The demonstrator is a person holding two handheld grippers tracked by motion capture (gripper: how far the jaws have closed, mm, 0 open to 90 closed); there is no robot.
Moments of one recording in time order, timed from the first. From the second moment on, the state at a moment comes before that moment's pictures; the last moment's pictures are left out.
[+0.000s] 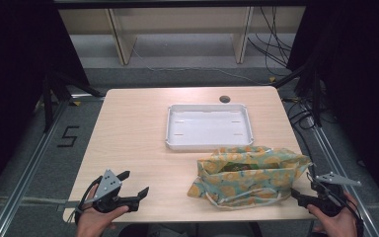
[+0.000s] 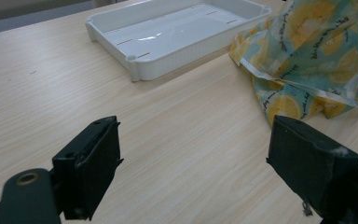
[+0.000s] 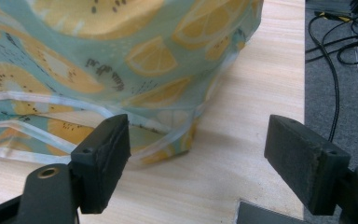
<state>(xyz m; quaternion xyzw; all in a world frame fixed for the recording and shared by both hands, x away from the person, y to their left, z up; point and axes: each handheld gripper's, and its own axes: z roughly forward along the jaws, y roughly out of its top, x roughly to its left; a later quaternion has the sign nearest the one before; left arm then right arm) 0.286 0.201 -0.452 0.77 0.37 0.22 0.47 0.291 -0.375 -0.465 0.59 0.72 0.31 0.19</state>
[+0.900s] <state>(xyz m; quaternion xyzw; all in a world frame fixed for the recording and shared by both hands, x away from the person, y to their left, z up) 0.303 0.156 -0.451 0.79 0.31 0.18 0.49 0.292 -0.376 -0.465 0.59 0.72 0.32 0.20</state>
